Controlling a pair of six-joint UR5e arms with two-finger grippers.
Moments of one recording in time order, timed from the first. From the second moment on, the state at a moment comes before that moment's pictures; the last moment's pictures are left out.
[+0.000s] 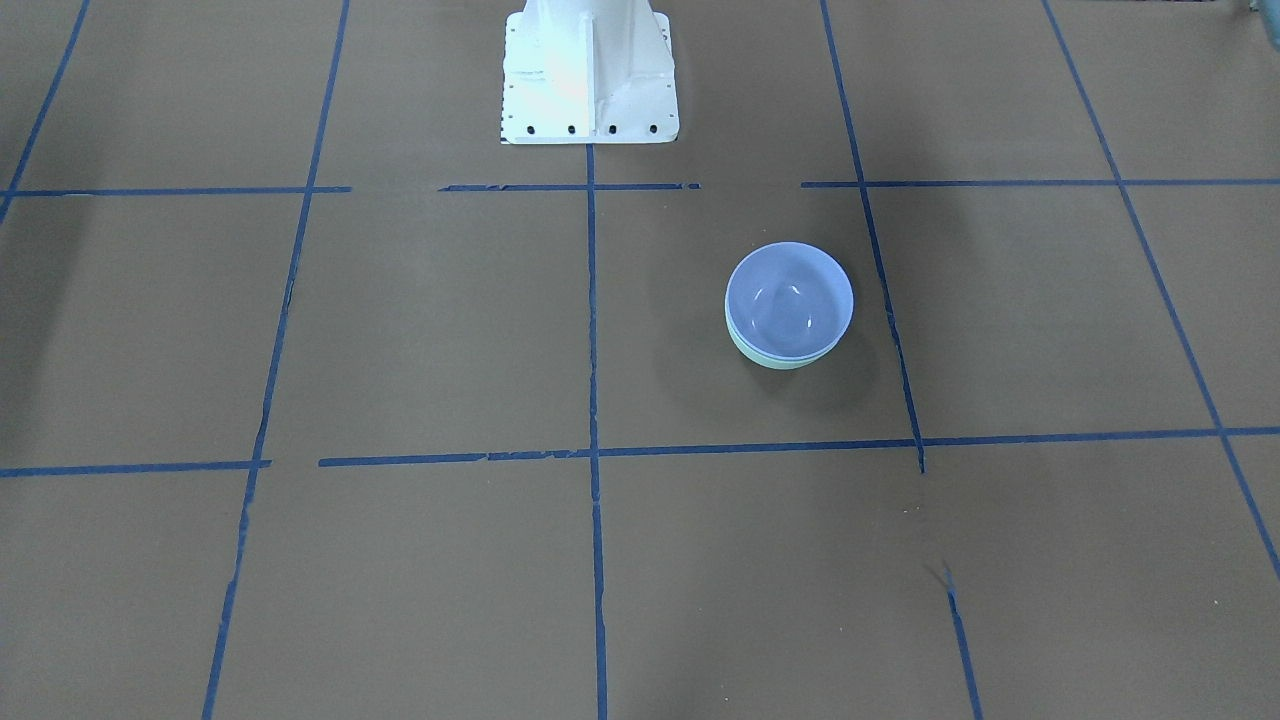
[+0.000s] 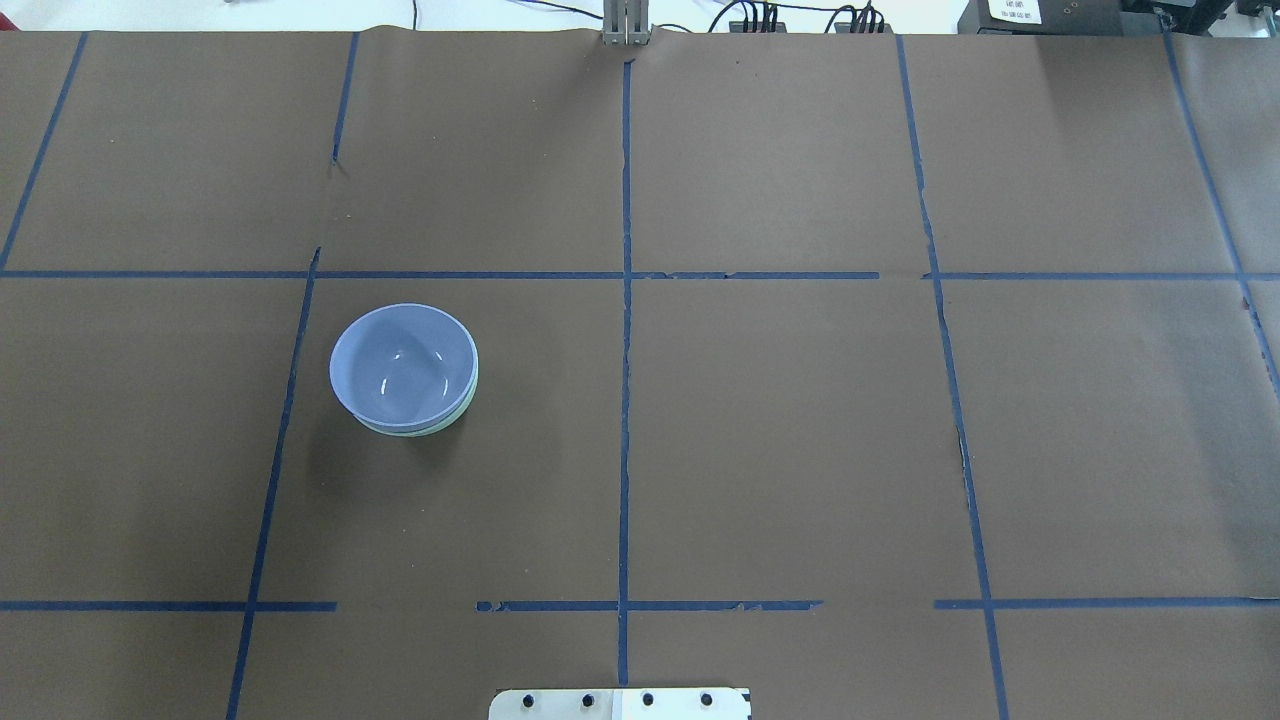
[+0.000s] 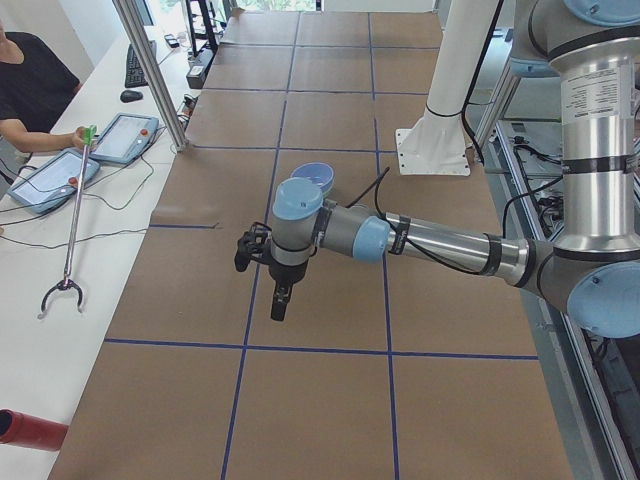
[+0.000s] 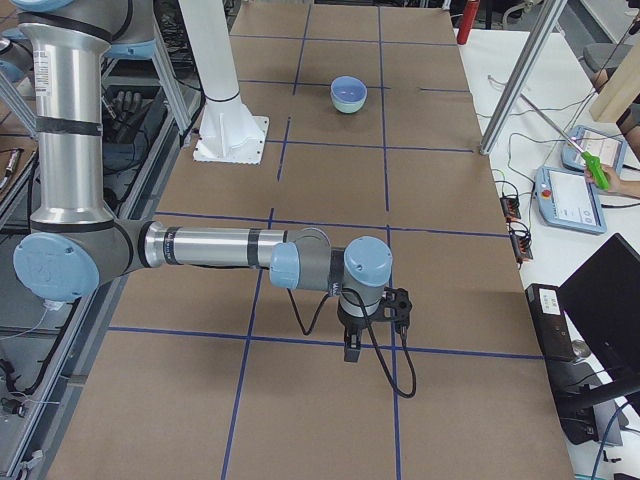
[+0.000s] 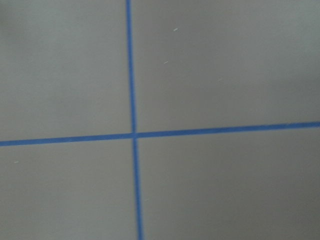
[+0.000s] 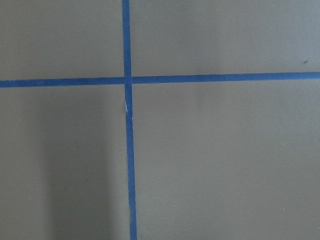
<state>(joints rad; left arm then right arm) -1.53 -1.43 -1.83 -1.66 -2.21 -0.04 1.58 -1.62 1.64 -1.63 2.28 0.02</state>
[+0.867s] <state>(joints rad) -1.58 -1.43 -1.69 -1.66 -2.32 0.10 1.58 -1.62 1.64 -1.63 2.28 0.02</state>
